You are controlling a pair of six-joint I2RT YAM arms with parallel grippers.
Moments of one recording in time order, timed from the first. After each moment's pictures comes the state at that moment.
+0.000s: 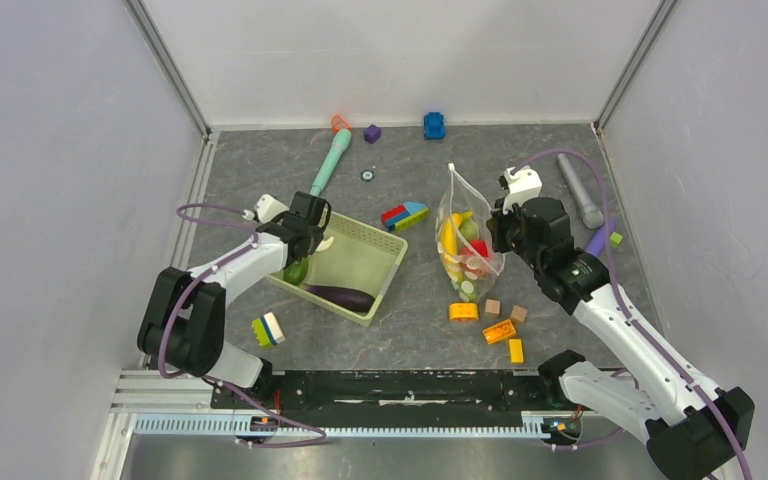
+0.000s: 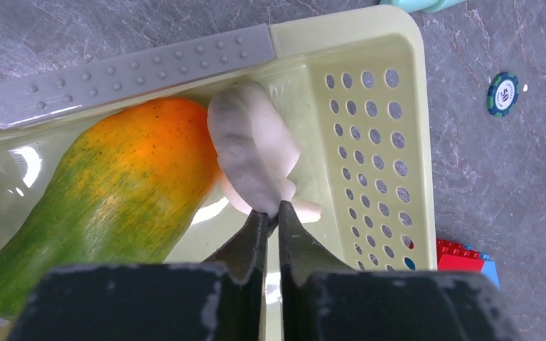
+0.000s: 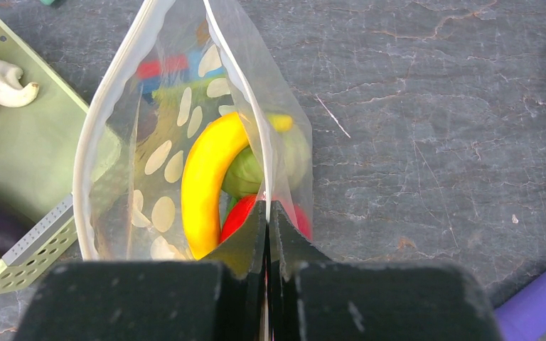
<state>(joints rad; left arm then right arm) -0.39 1.47 0.85 -0.34 -0.48 -1.26 0.48 0.93 0.82 -0.32 0.14 0.12</state>
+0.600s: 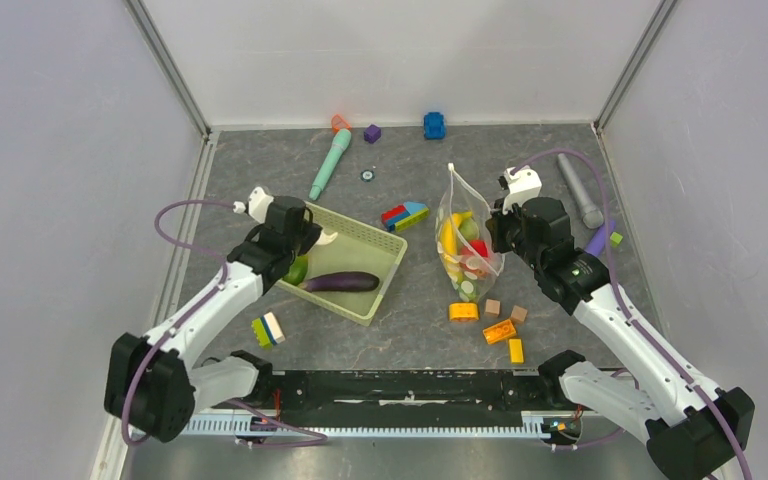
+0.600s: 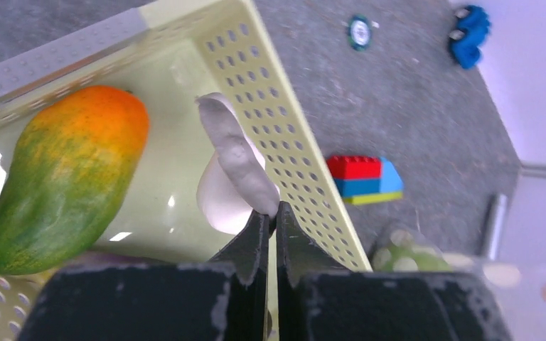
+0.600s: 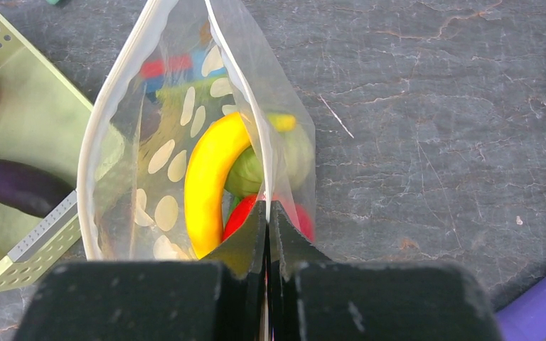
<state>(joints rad) -0.41 1.18 0.77 -0.30 -0.37 -1.12 0.48 0.93 0.82 -0.32 0.13 0.12</state>
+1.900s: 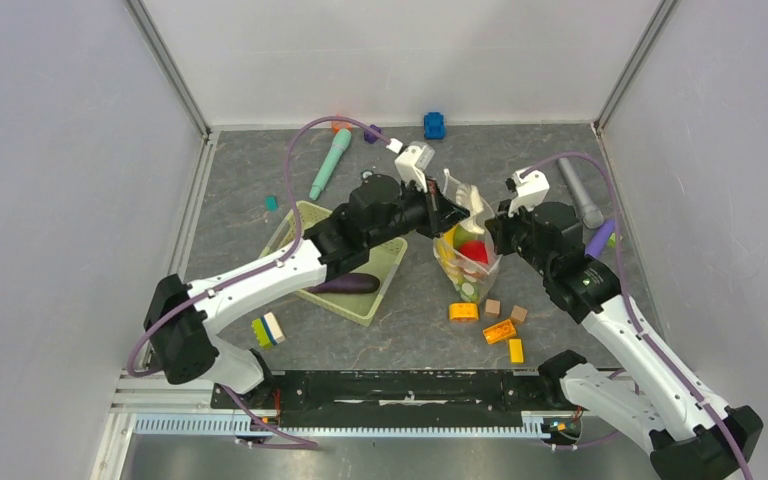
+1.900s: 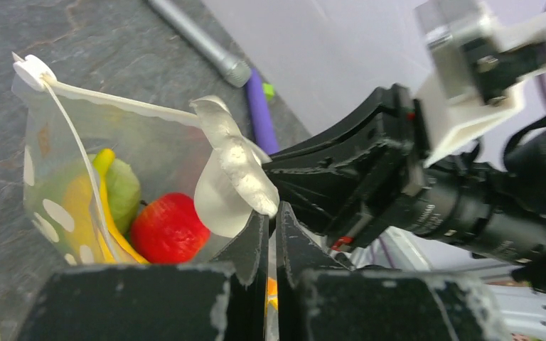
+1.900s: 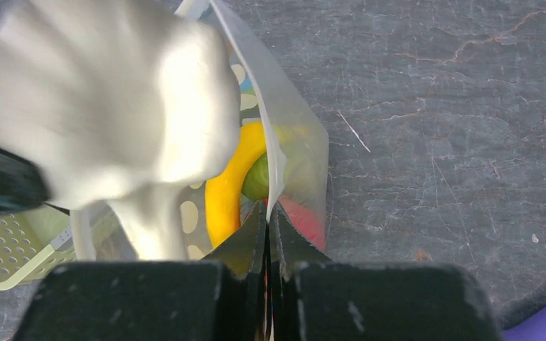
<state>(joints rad) -0.93 1.45 1.22 0.12 0.11 -0.63 0.48 0.86 0.82 -0.32 0.07 0.13</state>
